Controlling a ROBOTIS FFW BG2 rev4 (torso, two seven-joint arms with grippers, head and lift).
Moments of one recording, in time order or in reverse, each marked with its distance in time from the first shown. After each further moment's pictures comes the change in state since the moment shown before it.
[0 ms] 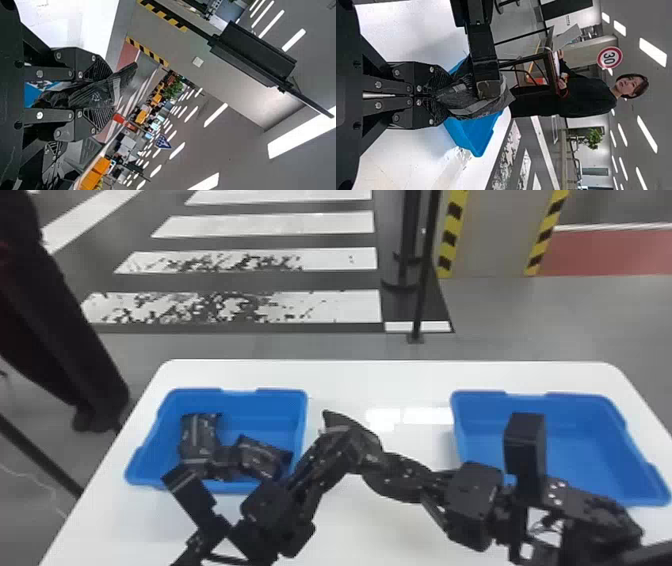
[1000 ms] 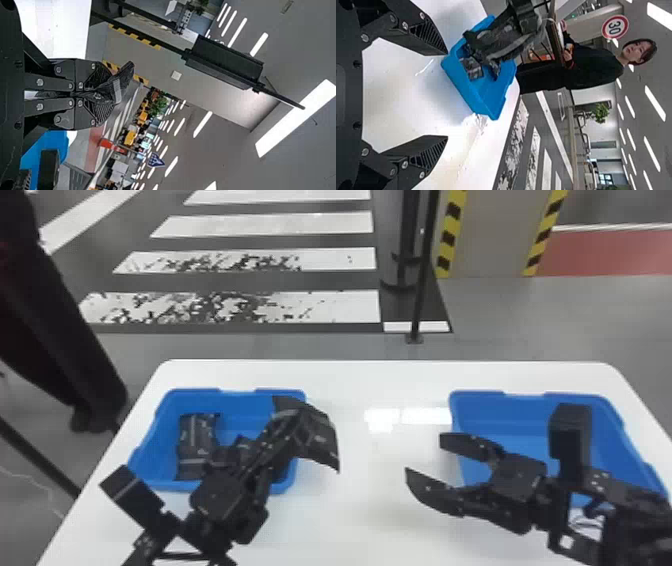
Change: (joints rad) left arm 0.022 0.011 0.097 -0.002 -0.061 -0.133 -0.015; right arm -0.024 0.009 -0.146 0.067 -0.020 0.033 0.003
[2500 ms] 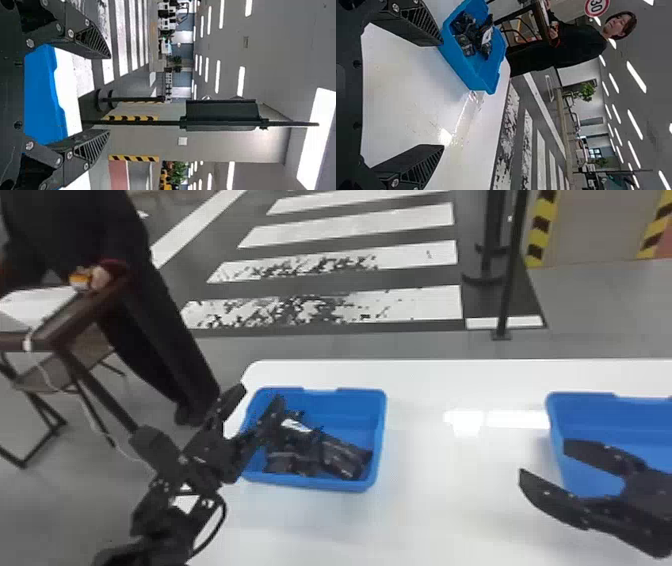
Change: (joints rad) left arm -0.219 0.014 0.370 0.305 -0.237 -0.135 -0.077; right arm 0.005 0.013 -0.071 0.094 -0.108 -0.075 -0.049
